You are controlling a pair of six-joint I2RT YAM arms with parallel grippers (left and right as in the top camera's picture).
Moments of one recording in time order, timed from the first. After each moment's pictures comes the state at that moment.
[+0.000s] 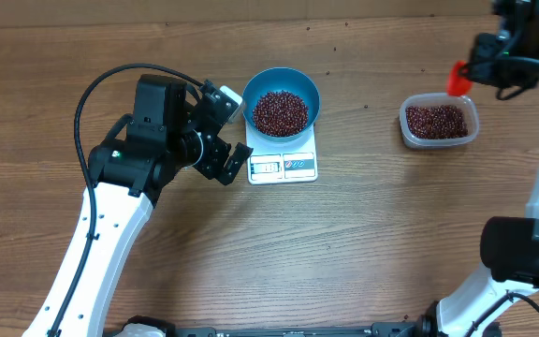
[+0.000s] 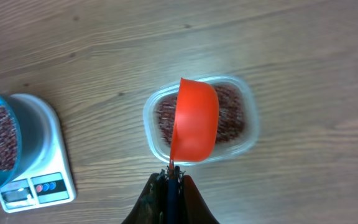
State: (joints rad) left arm -0.25 1.36 1.28 -0.82 0.32 0.32; right arm -0.21 1.93 2.23 -1.47 -0.12 0.02
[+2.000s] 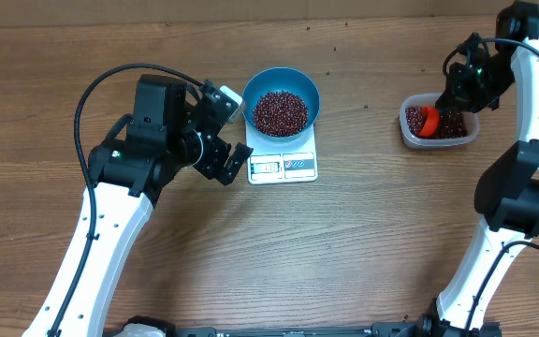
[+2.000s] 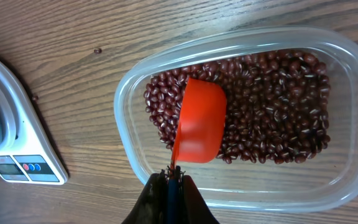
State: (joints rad) left arm -0.25 1.36 1.28 -0.82 0.32 0.32; right arm -0.25 2.28 2.23 -1.50 -0.31 -0.08
